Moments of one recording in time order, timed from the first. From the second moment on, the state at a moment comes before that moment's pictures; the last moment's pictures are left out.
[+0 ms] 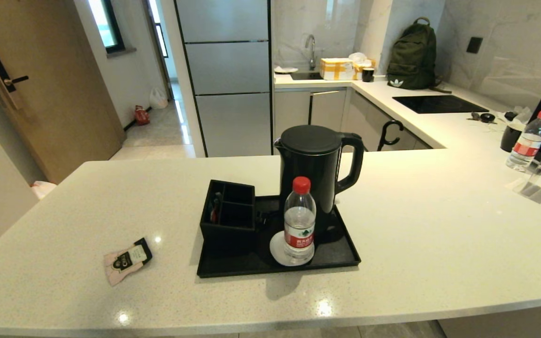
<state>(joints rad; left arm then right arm) 0.00 0.00 -0.02 0.05 -0.01 0.03 0.20 1.15 -0.92 -0.12 -0.40 0.17</state>
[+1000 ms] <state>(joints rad) 0.00 0.00 -0.02 0.05 -0.01 0.03 0.00 0.04 -0.53 0.53 -0.24 0.02</state>
